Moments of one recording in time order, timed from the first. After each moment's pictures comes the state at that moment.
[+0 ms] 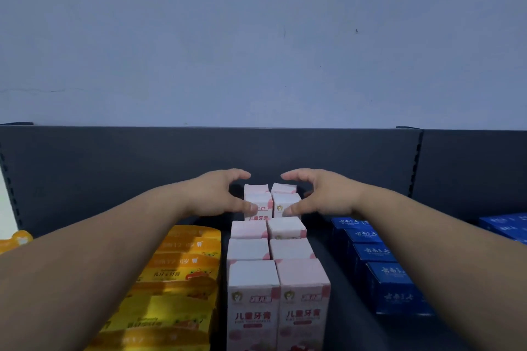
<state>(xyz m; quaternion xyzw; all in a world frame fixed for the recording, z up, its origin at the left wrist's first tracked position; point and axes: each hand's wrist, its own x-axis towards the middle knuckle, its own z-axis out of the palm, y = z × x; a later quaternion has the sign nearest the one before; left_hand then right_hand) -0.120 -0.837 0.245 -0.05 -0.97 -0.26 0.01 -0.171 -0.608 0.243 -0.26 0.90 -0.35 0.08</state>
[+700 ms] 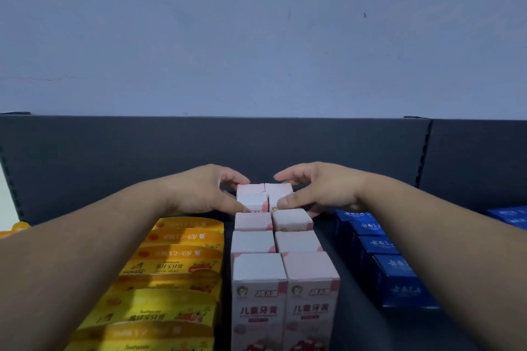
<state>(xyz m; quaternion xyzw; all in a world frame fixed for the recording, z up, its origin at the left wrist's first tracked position) -0.102 -0.848 0.246 -0.09 -0.93 -0.35 -0.05 -0.165 -0.619 0.244 -0.26 0.84 -0.44 0.20</state>
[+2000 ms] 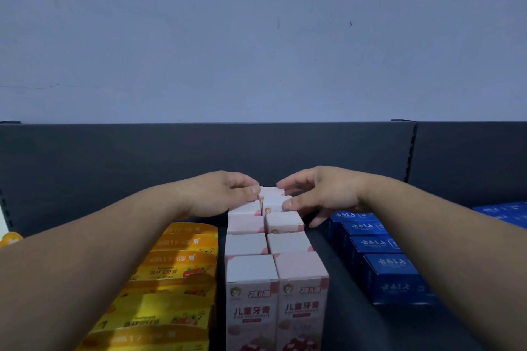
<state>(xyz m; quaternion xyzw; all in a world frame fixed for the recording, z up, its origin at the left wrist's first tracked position) -0.102 -0.824 0.250 -0.08 -0.96 -0.28 -0.04 -0.162 -0.600 0.247 -0.26 0.86 -0.41 0.19</state>
